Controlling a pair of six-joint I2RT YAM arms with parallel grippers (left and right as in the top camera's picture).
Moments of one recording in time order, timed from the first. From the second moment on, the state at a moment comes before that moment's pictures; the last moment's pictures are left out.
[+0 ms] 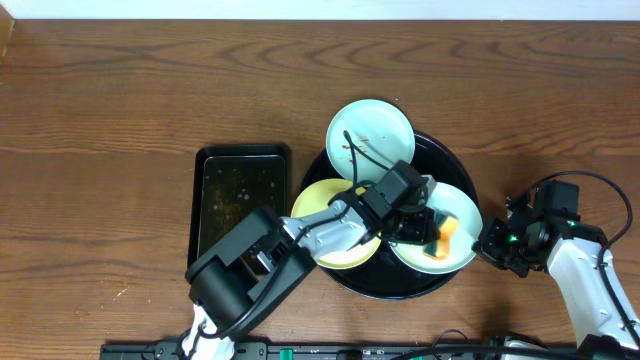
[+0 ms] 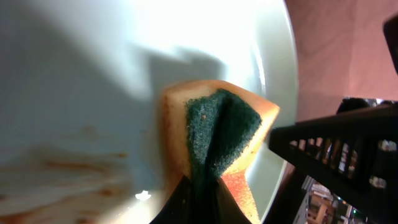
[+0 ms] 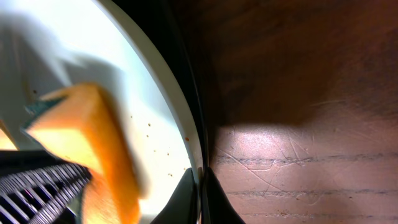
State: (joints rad) left arm -0.87 2.00 1.09 0.04 0.57 -0.81; right arm -0.25 1.29 0.60 -0.76 -0.35 0.28
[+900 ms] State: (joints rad) left arm -0.80 1.97 1.15 -0.26 0.36 -0.81; right arm -0.25 1.29 0.60 -0.77 -0.35 0.28
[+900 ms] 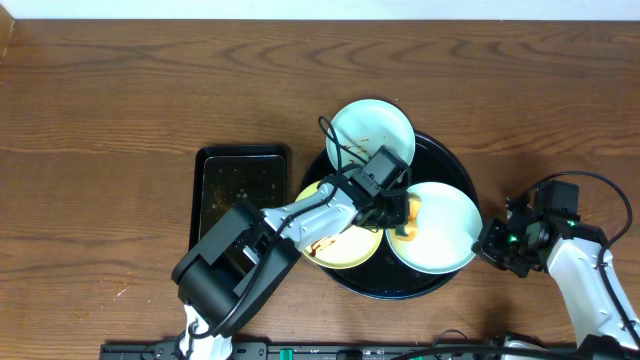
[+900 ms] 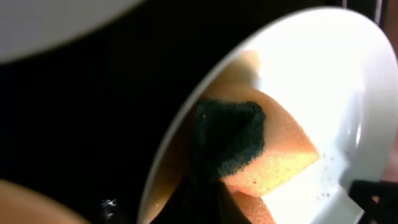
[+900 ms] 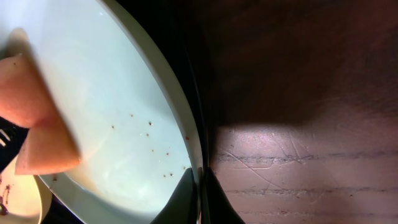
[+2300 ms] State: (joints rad) left arm -0.86 2.01 1.14 -0.06 0.59 -0.82; right arm -0.25 1.29 0.60 -0.78 -0.34 0.29
